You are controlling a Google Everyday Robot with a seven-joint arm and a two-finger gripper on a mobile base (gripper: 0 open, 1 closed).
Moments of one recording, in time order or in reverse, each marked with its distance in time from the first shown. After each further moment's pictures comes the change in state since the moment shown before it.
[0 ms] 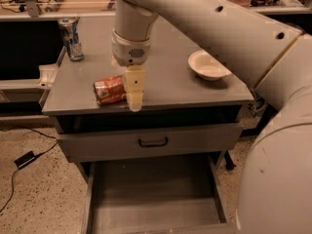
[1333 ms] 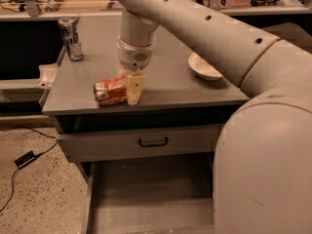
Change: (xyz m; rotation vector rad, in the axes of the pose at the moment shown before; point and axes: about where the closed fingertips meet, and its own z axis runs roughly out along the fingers) arm 0.024 -0.025 0.032 -0.034 -0.006 -0.014
